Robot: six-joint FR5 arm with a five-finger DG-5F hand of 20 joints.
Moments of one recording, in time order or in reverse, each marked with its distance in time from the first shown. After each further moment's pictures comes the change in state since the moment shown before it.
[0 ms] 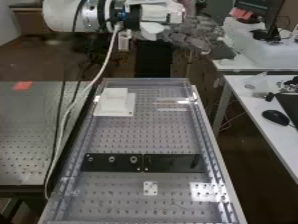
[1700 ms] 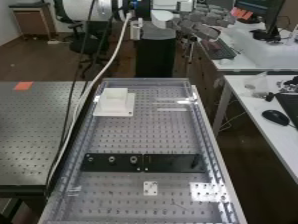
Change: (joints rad) arm 0.083 -0.061 0.116 -0.034 0.175 0.005
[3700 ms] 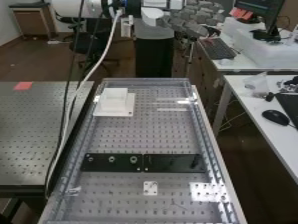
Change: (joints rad) arm 0.003 0.064 -0.058 -0.027 -0.030 0.017
